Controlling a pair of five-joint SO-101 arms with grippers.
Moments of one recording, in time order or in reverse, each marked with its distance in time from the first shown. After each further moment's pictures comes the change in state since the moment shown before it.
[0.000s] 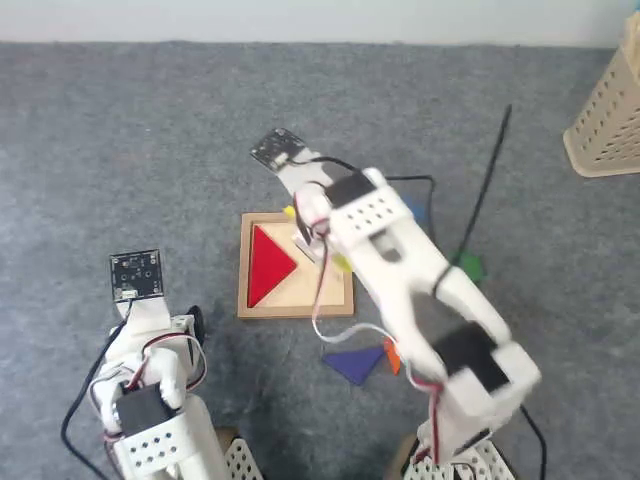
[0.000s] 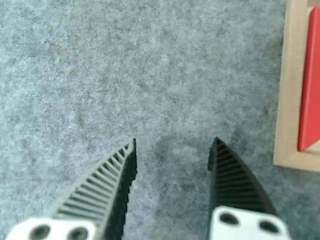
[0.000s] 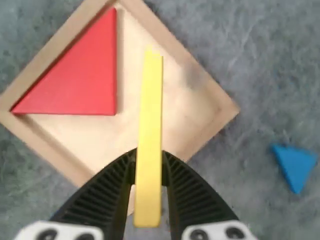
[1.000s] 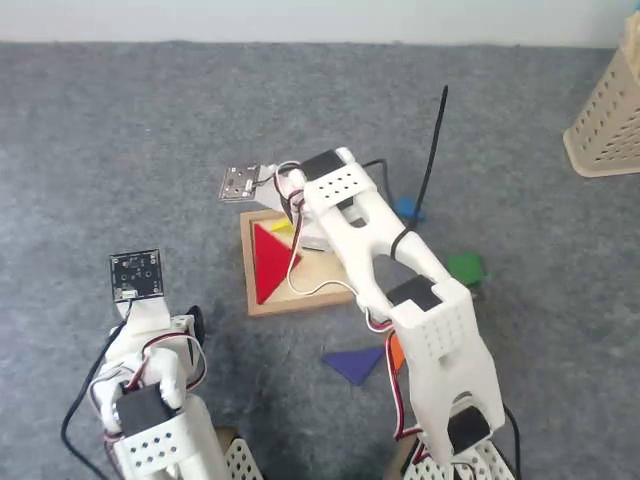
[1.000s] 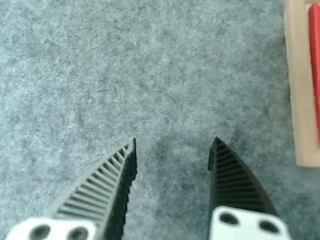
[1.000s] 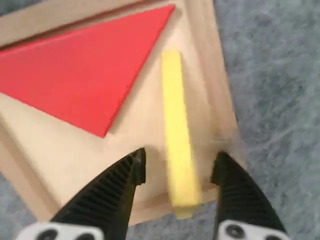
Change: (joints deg) left arm 0.0 0.0 0.0 0.0 0.0; right arm 1.1 26.2 -25.8 7.3 34.4
